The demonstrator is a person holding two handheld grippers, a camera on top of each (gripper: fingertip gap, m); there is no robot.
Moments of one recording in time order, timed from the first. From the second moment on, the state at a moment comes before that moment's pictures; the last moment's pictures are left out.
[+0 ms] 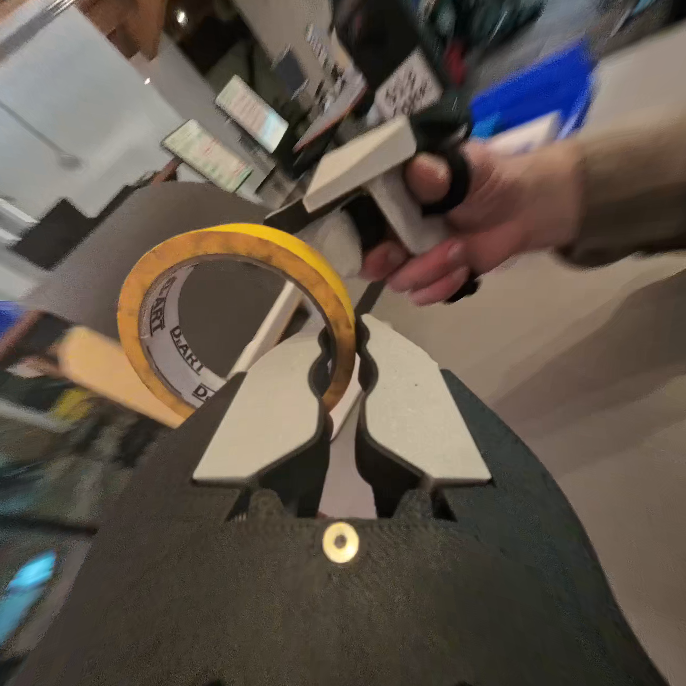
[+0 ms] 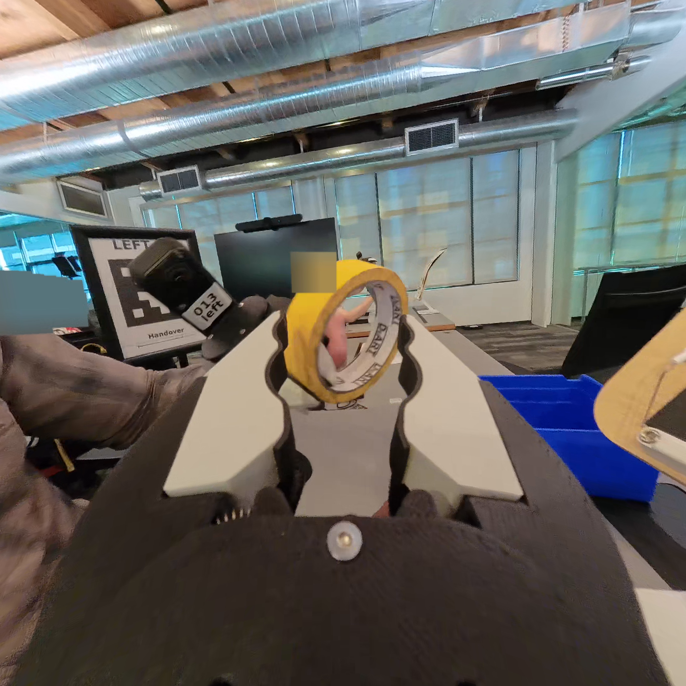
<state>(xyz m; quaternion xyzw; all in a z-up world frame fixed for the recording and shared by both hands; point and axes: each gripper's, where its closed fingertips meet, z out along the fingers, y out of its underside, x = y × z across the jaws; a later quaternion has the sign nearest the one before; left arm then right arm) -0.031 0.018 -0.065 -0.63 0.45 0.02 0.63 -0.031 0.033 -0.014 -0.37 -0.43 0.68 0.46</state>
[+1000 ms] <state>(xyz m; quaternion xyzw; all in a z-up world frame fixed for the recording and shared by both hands) -0.028 -0.005 -0.054 -0.60 0.35 -0.20 0.69 -0.044 0.089 -0.047 -0.47 -0.47 0.38 0.64</state>
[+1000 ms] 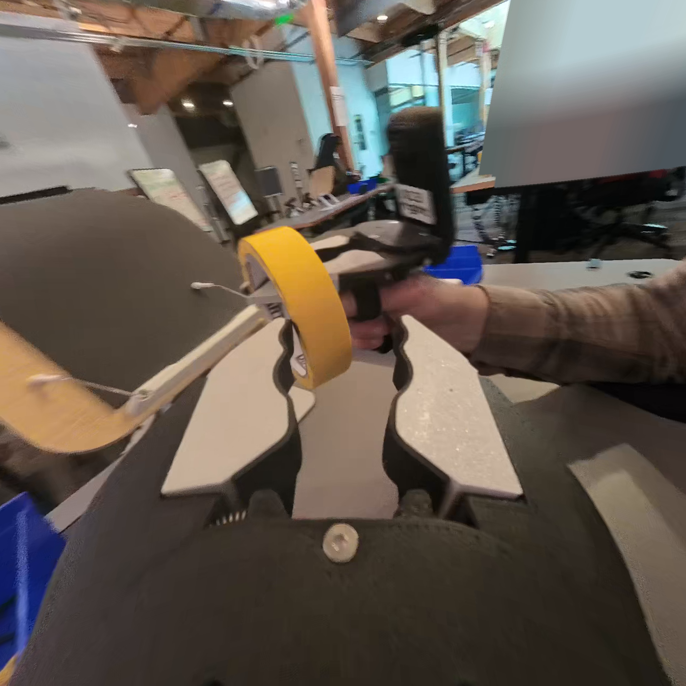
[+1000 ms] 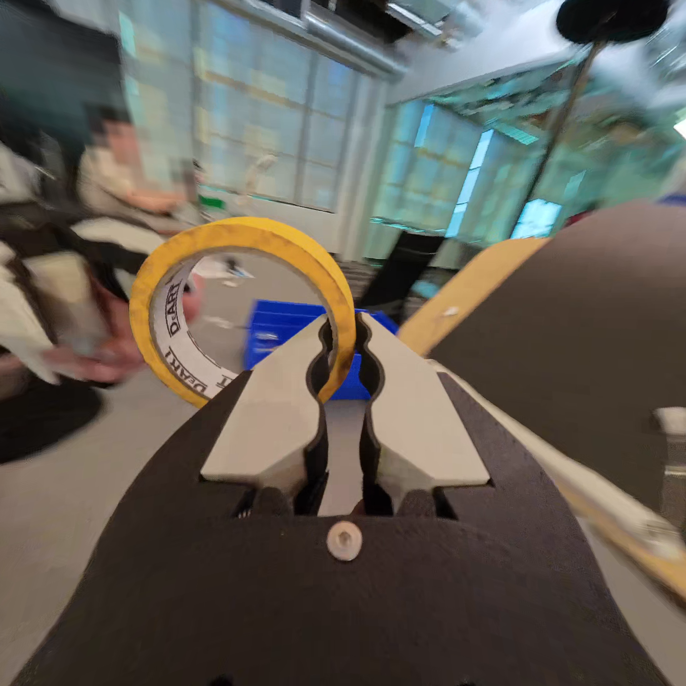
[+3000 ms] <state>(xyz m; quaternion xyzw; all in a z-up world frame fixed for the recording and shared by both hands) -0.038 0.026 -0.050 -0.42 0.65 0.46 0.44 -0.043 0.037 -0.099 -0.24 -0.73 0.11 0.63</state>
